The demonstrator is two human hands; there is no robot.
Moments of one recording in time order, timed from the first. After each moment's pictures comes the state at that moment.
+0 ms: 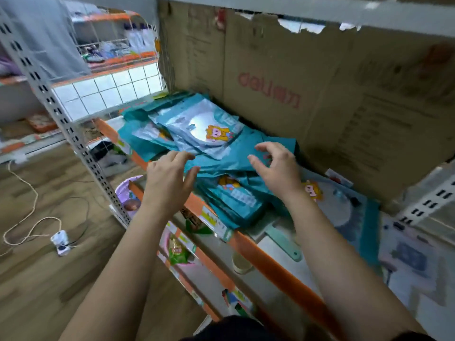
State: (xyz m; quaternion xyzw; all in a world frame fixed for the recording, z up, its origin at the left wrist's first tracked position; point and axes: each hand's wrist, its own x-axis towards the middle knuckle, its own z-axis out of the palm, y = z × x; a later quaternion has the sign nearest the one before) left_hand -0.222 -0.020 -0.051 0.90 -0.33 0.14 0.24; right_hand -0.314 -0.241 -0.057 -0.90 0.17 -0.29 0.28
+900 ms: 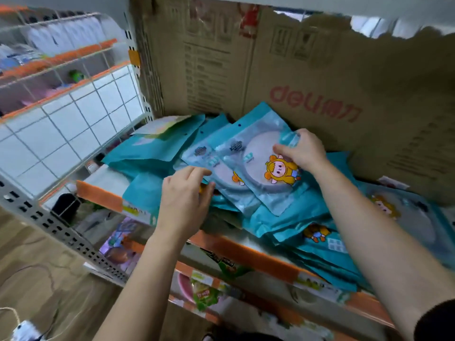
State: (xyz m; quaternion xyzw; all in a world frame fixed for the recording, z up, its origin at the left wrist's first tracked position) left_hand 0.009 -0.008 -0.068 0.81 -0.49 0.06 0.31; right_hand -0.124 -0.278 -0.052 -0.81 0.50 -0.21 0.23
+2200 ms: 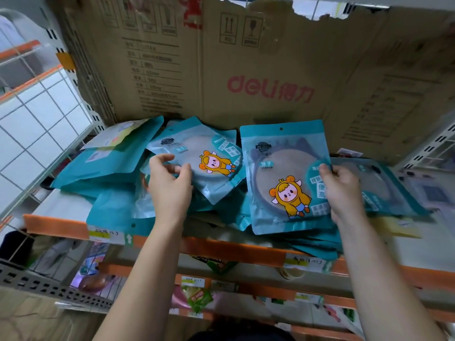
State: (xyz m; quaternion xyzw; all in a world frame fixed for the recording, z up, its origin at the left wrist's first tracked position) left_hand 0.014 -0.063 -0.075 0.71 -0.27 -0.17 0.63; right_hand -0.258 -0.196 -0.090 -0.49 0.58 -0.48 0.44
